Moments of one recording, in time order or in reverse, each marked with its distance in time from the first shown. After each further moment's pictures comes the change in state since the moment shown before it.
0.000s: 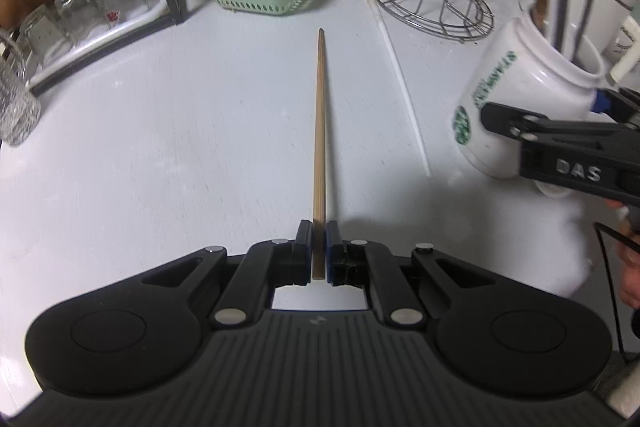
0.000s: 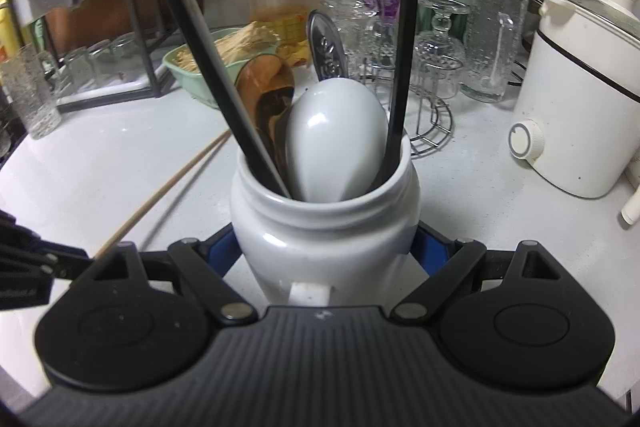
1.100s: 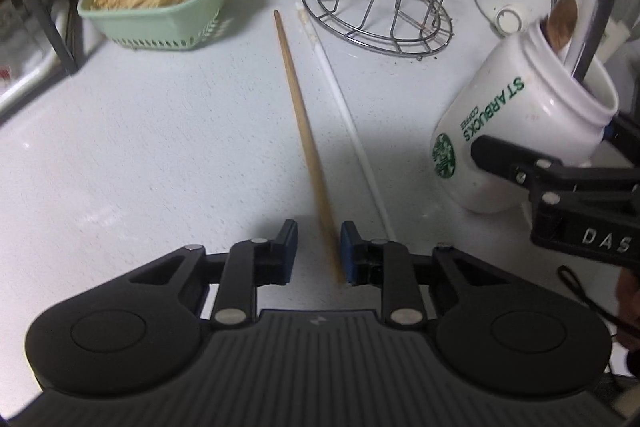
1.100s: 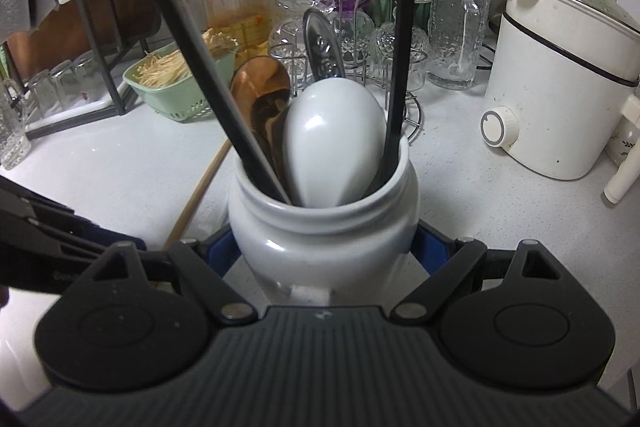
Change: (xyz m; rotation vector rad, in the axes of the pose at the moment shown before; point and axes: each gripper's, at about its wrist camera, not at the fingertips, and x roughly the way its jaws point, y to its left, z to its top) left arm 0.065 -0.008 0.064 0.151 0.012 -0.173; right arm 0.008 -0.007 0.007 0.103 0.015 -0.091
